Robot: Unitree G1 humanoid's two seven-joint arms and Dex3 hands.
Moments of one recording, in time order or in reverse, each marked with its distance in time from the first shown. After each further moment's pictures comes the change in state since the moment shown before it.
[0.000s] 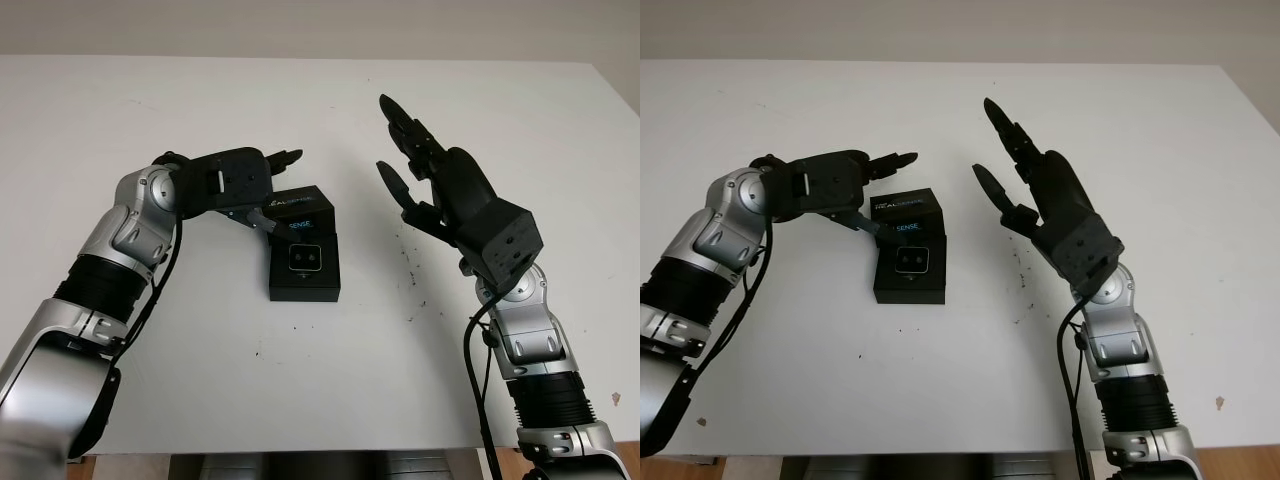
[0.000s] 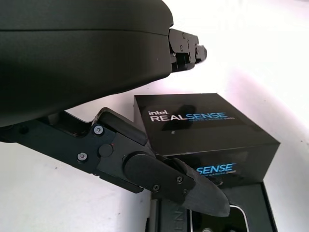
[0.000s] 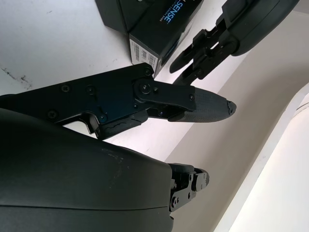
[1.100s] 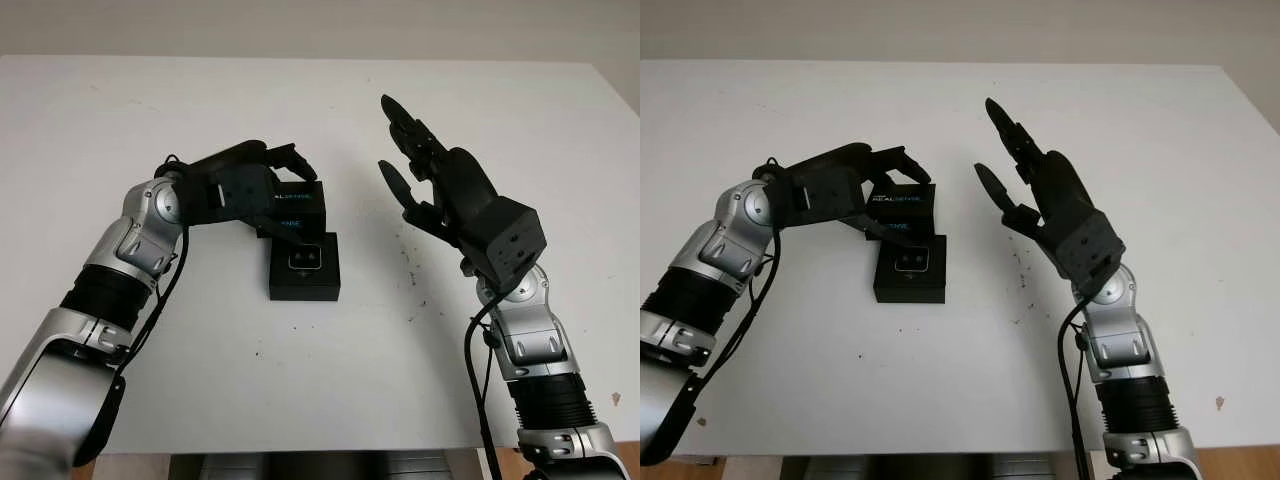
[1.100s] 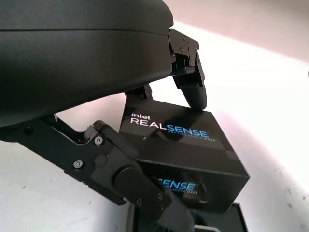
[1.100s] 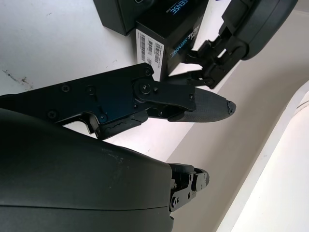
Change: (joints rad) left arm 0.044 -0.022 0.022 0.020 -0.025 -0.137 0.206; right arm 0.005 0.001 -0.004 -0.014 0.012 0.020 0.002
